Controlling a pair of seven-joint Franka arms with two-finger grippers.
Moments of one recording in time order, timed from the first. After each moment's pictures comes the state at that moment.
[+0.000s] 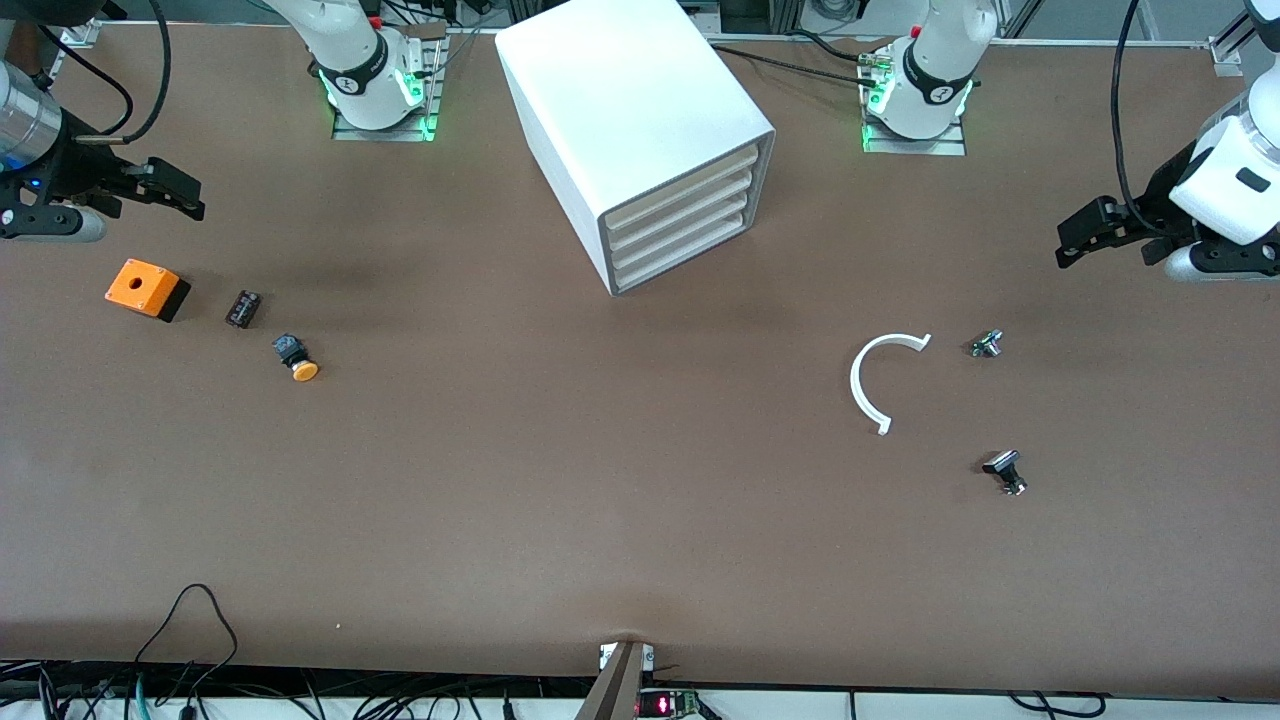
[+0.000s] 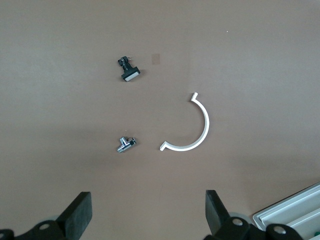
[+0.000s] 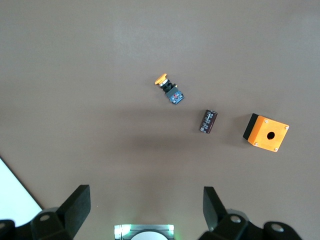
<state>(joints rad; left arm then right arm) 0.04 -0.03 -0.08 -1.68 -0.01 1.64 -0.10 0.03 -0.12 -0.03 -1.83 -0.05 1.60 0.00</state>
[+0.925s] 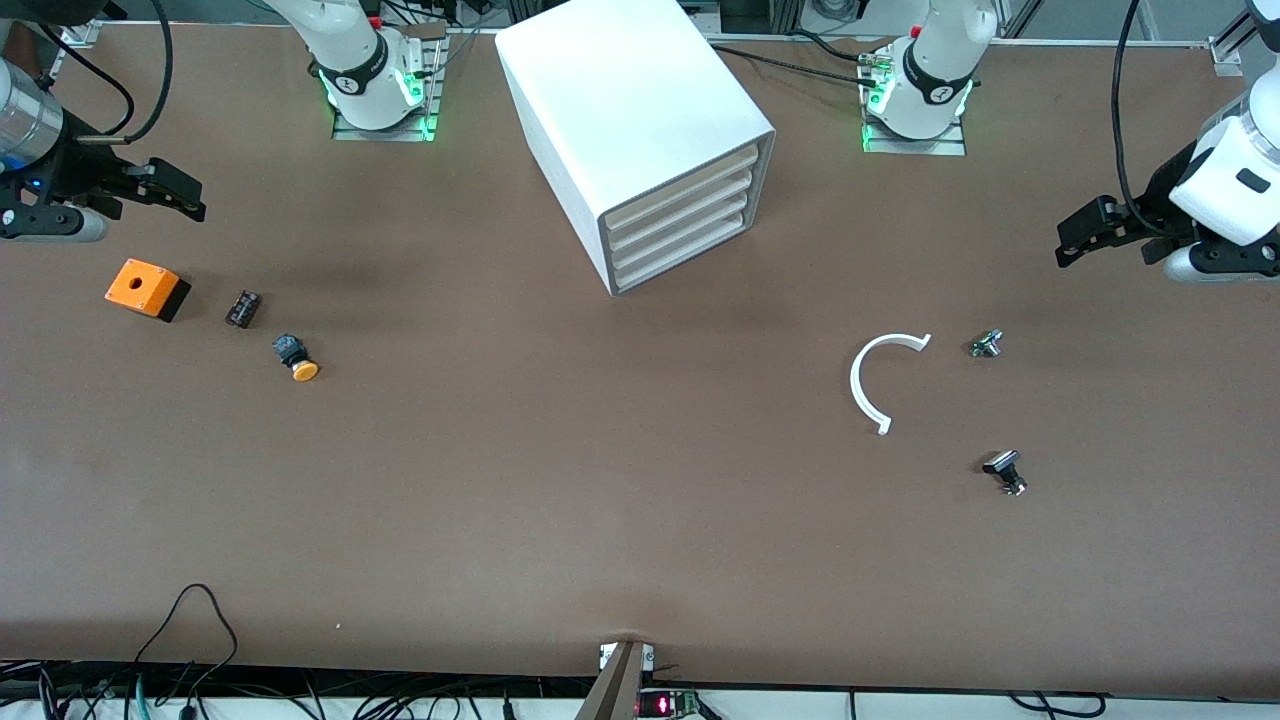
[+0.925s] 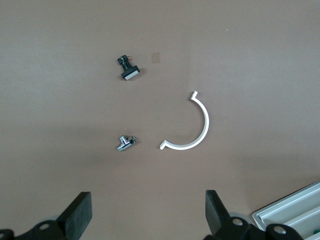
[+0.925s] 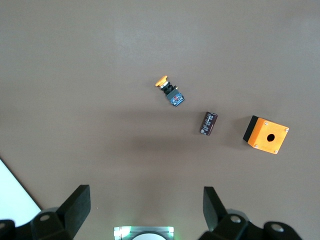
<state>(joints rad) 0.04 -0.02 -0.08 -1.66 -0.01 1.63 -0.10 0.03 -0.12 -0.03 -1.83 -0.05 1.61 0.00</state>
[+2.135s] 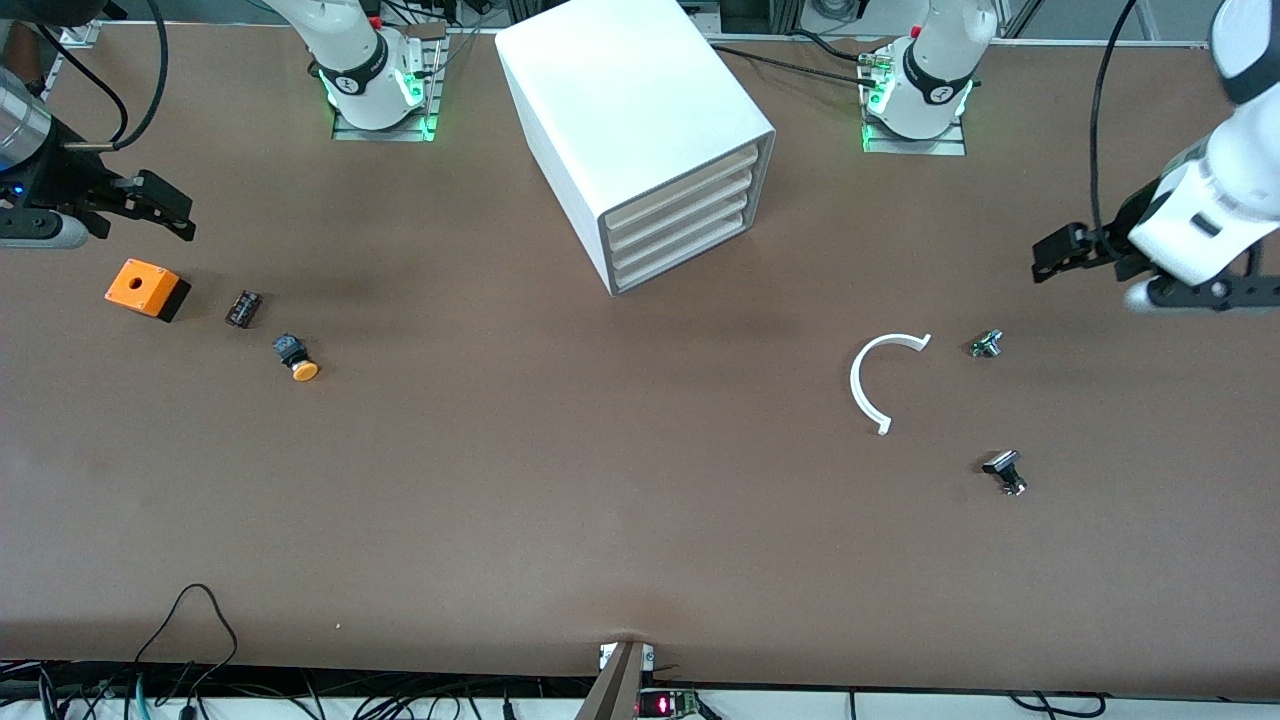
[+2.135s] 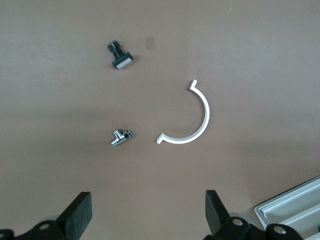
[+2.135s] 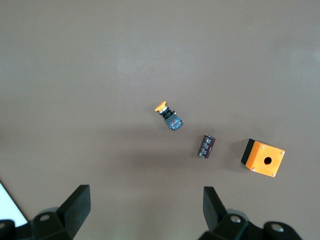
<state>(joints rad) 0.04 0.08 -0.10 -1.67 -0.01 1.62 -0.10 0.03 -0.12 -0.03 -1.83 -0.05 1.71 0.00</state>
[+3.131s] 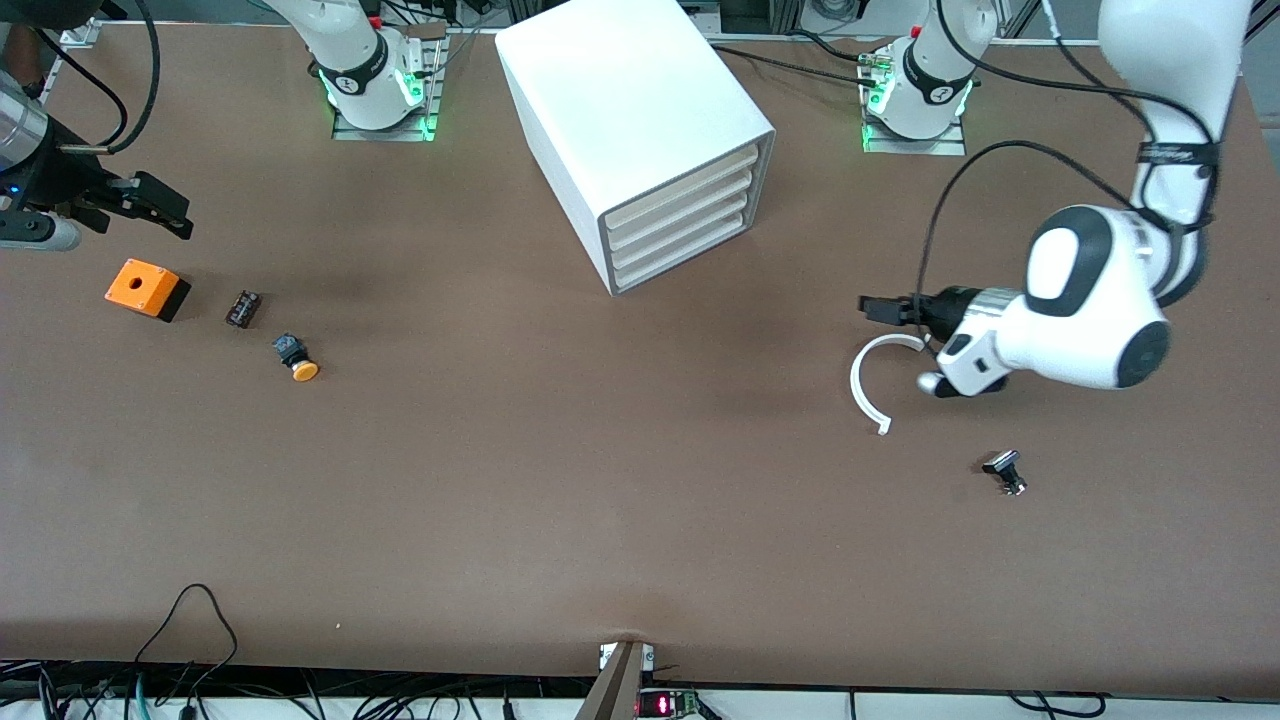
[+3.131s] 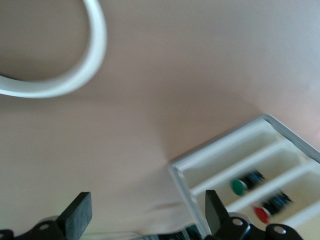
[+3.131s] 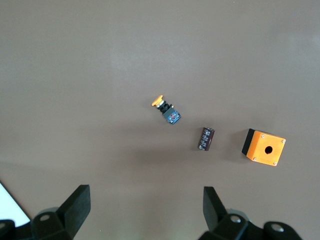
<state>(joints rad) 0.03 0.40 -0.18 -1.83 -0.51 1.67 -0.07 0.03 -0.12 -0.04 -1.84 -0.05 1.69 0.04</state>
